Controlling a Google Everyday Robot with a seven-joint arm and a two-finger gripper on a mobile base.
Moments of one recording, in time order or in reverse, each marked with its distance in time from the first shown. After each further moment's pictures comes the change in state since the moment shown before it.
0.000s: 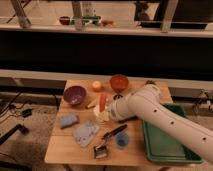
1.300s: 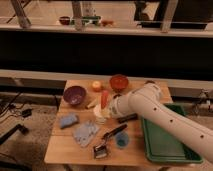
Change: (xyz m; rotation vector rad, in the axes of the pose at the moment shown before) arm 0.012 0.018 0.012 -0.009 0.028 -0.027
